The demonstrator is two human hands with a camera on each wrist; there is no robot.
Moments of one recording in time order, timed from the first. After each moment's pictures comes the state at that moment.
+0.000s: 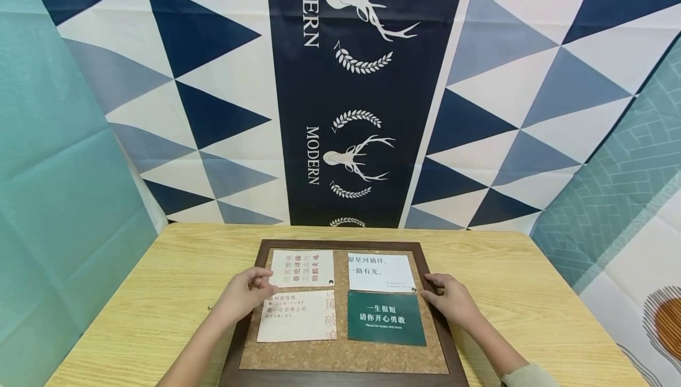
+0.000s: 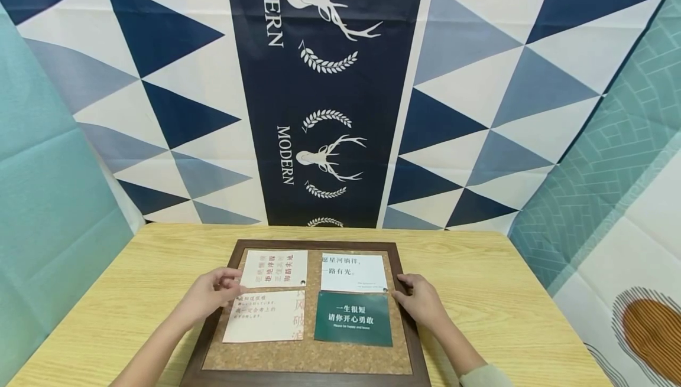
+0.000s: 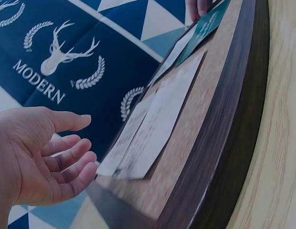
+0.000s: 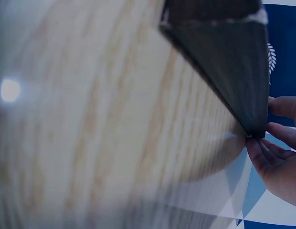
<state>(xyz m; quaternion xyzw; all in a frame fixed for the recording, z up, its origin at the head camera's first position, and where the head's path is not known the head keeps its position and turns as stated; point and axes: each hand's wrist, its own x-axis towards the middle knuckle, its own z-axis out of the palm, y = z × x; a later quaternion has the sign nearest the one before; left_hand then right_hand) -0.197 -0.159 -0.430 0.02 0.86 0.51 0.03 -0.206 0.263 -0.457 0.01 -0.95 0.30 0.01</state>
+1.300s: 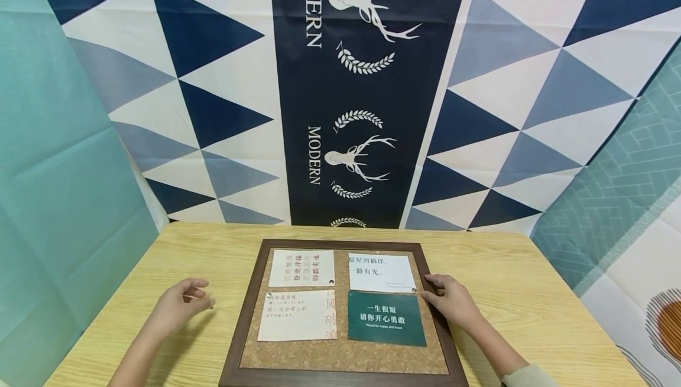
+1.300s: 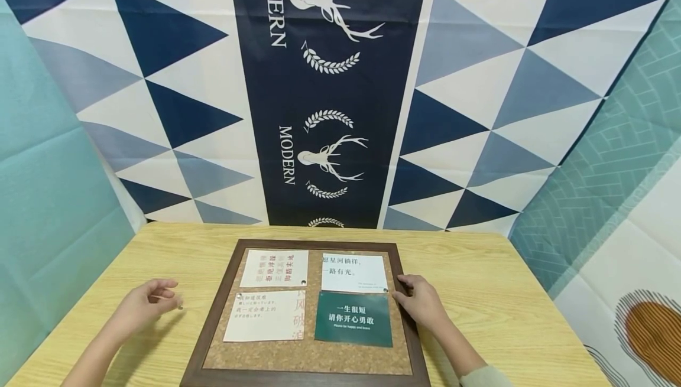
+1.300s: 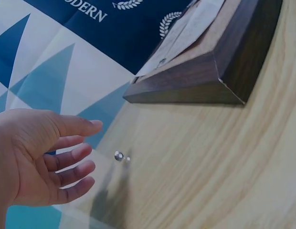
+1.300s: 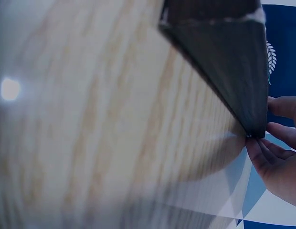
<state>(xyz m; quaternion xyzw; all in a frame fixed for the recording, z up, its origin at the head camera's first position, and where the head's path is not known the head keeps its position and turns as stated) -0.178 -0.266 -0.441 -0.03 0.90 0.43 0.04 -0.206 0.263 -0.457 0.02 -0.95 0.30 0.02</state>
